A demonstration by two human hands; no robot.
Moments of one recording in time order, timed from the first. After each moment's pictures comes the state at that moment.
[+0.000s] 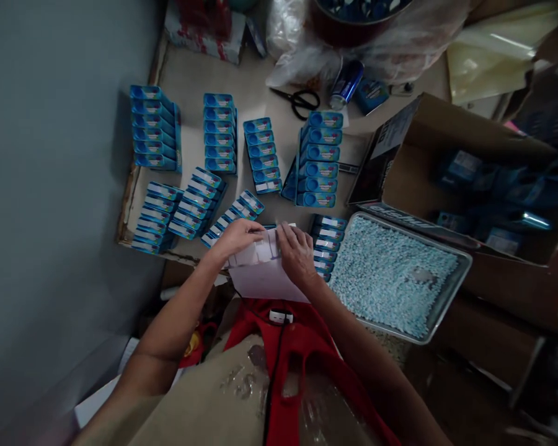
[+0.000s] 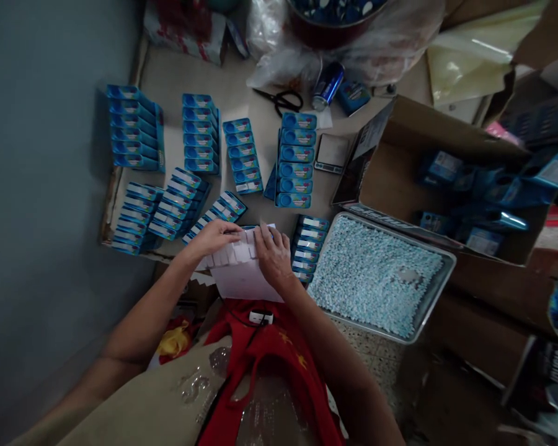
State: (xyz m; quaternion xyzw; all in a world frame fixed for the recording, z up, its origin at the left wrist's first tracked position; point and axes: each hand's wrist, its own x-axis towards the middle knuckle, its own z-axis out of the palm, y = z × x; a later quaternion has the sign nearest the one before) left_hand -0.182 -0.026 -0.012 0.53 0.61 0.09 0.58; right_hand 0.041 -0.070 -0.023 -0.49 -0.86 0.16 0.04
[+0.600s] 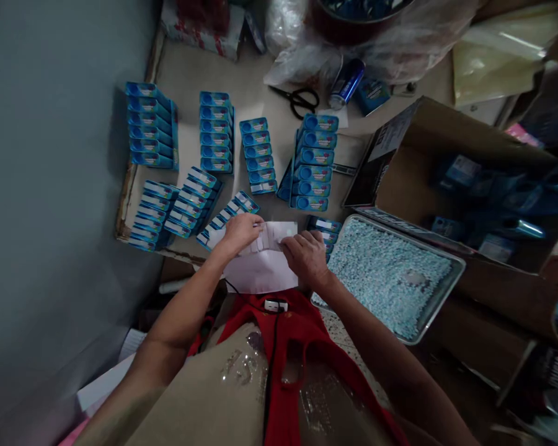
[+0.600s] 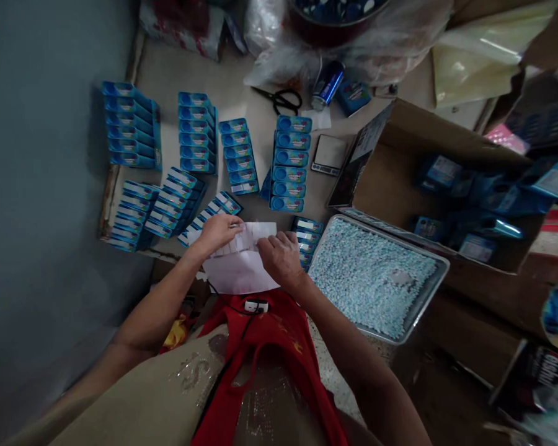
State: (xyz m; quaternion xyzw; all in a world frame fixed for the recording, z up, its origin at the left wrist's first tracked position) left_hand -0.149 0.000 -0.006 0.58 0.70 -0.08 0.42; right_hand 0.065 -0.029 0.028 -0.47 -0.85 0.23 0.02
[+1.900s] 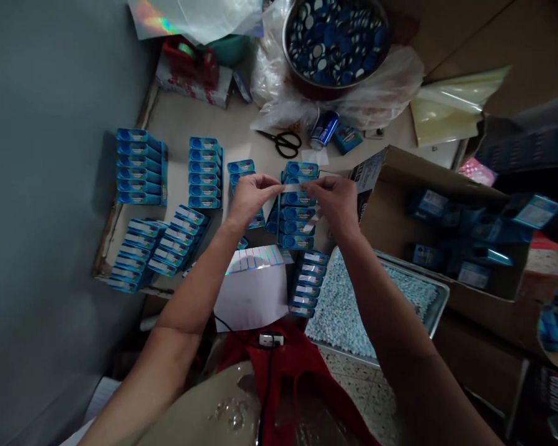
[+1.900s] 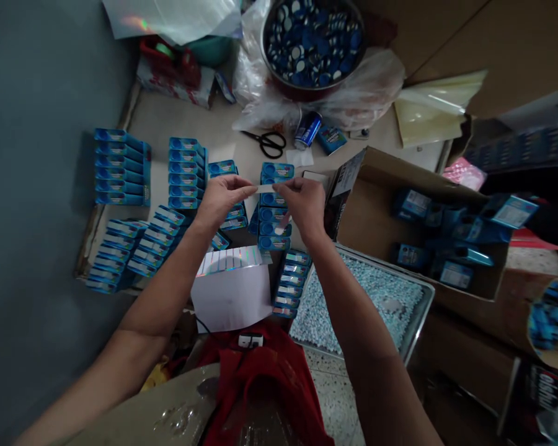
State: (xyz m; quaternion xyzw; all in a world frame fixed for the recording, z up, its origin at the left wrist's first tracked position) left_hand -0.132 0.156 0.030 0.35 0.60 0.44 0.57; right_hand 0.054 0.180 0.074 -0.67 -0.55 0.43 0.24
